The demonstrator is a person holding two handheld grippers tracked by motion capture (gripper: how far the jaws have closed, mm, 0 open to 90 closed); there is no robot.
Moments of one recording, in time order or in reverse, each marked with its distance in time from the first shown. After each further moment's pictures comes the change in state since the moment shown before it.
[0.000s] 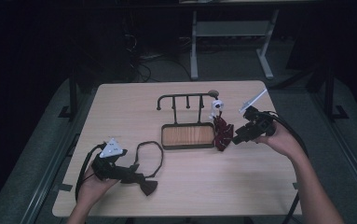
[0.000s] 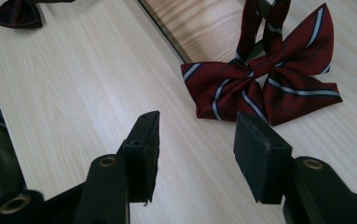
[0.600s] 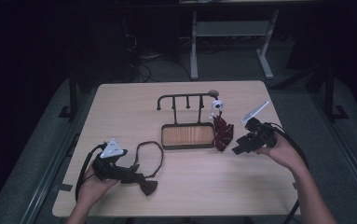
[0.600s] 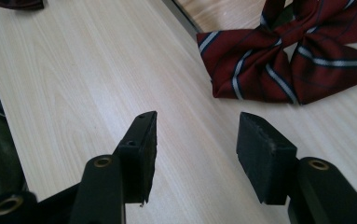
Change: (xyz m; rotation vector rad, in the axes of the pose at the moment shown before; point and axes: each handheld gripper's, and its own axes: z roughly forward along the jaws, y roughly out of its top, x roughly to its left) left arm -0.001 0.000 0.000 -0.003 0.002 0.014; right arm 0.007 -0.029 0.017 -0.011 0.020 0.005
